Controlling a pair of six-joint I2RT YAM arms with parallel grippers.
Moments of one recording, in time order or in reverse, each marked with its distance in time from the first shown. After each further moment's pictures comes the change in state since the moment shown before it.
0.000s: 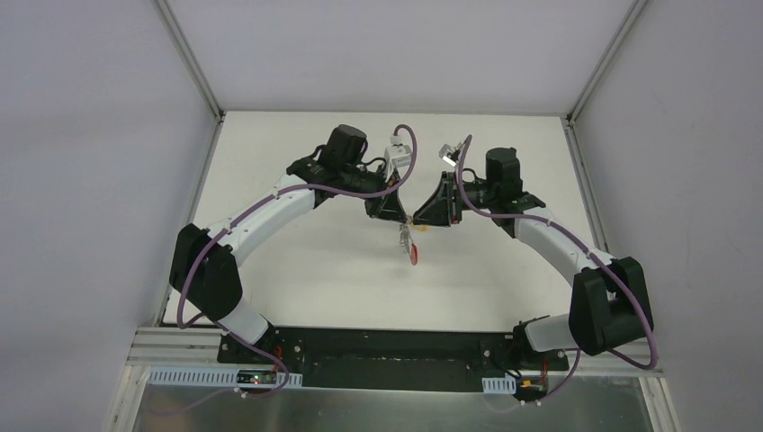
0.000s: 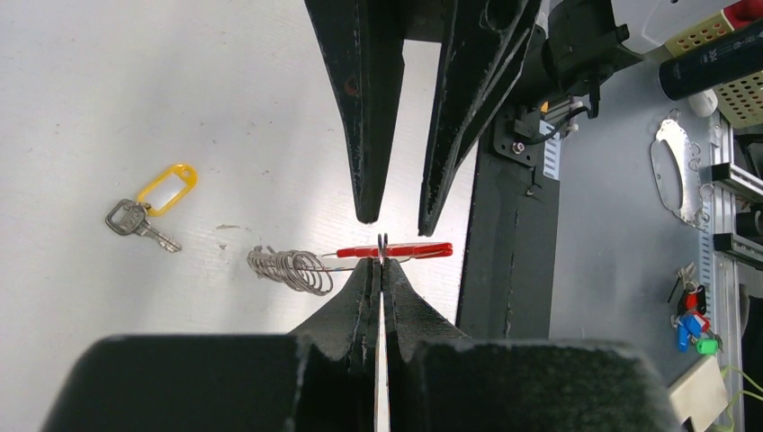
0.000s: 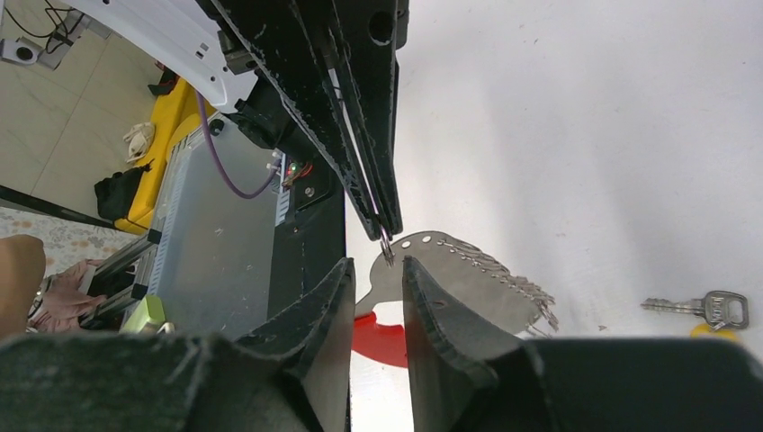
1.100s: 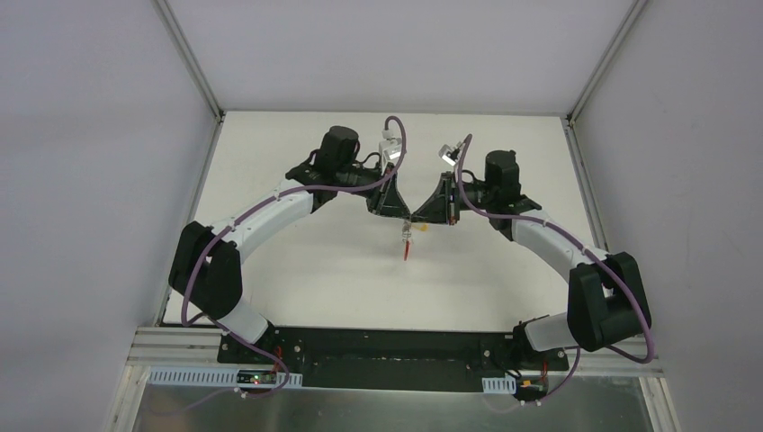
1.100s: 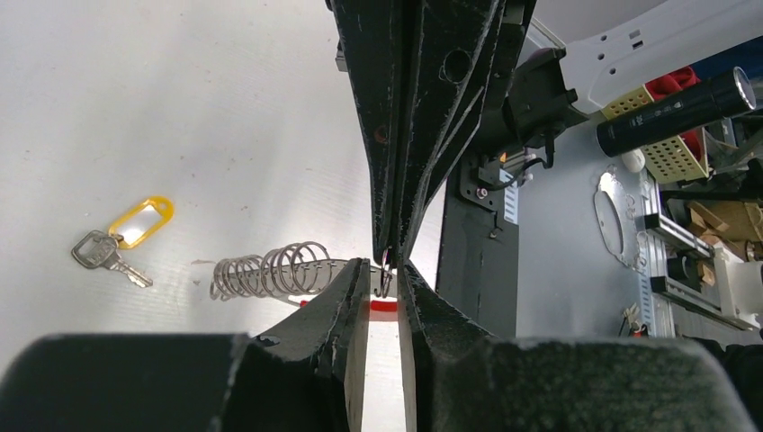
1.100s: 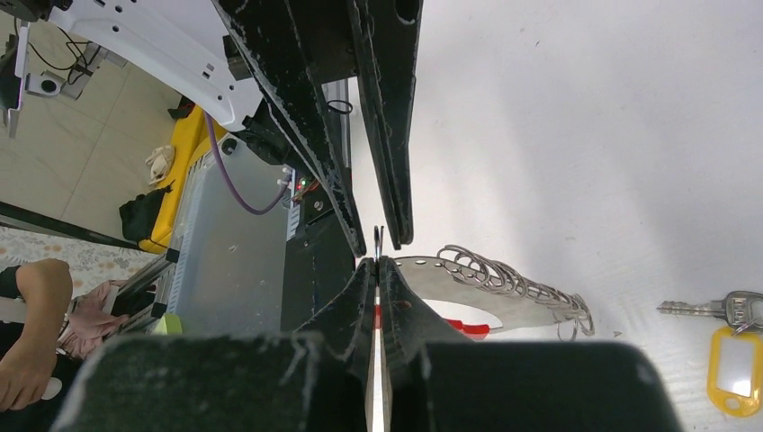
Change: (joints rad) left arm 0.041 0.000 -0.105 0.270 0.100 -0.225; right arm 0.008 0.022 -0.044 0.145 0.012 0.134
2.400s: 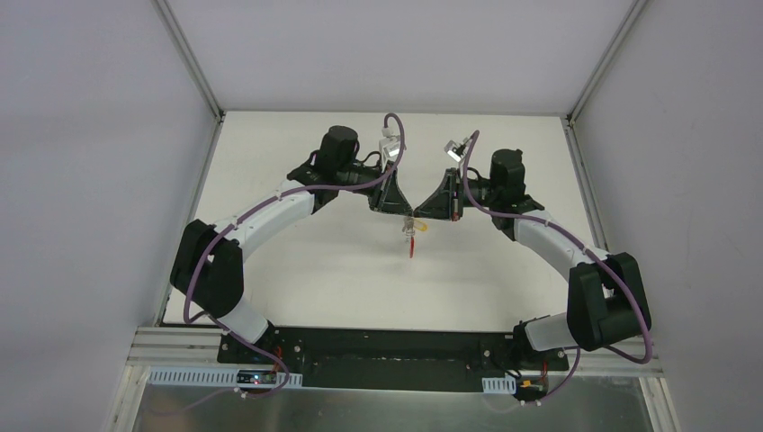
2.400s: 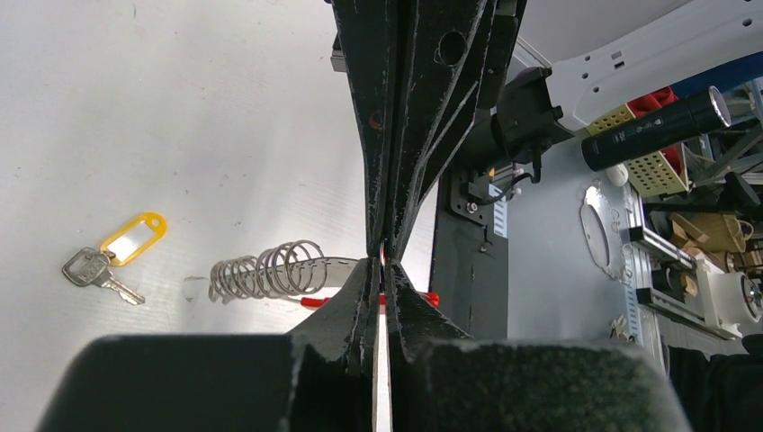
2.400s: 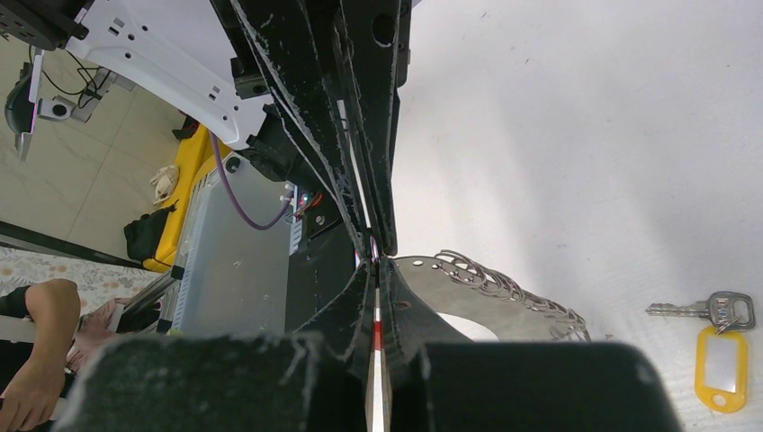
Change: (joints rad) left arm 0.001 0.012 -0.019 0.109 0.026 -0.086; right arm -0.030 0.000 -0.011 0.102 -0.005 0.100
